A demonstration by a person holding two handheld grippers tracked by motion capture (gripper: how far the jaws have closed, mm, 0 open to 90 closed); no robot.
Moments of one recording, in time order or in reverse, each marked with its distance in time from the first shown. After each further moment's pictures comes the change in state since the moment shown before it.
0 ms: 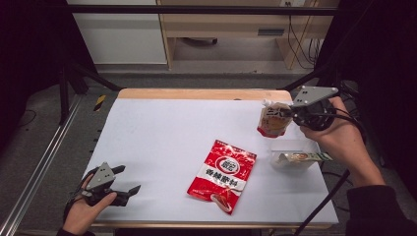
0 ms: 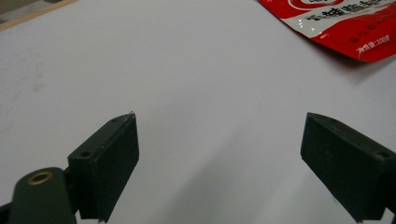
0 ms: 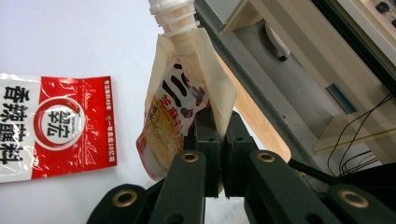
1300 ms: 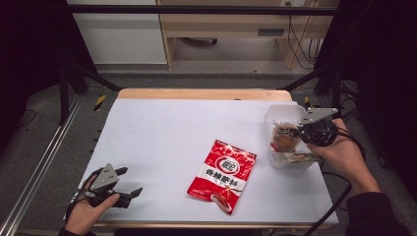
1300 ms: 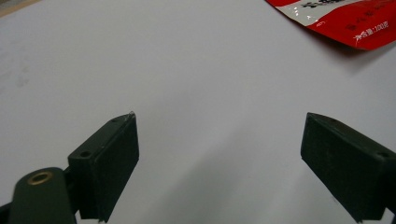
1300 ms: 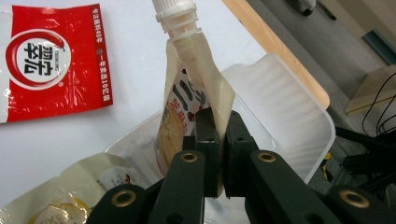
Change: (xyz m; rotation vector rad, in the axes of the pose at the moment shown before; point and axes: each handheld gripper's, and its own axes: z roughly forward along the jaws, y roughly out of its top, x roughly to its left) left arm -0.004 -0.001 0.005 0.029 -0.017 0.013; right arm 0.000 -0.081 0.041 0.113 0.060 0.094
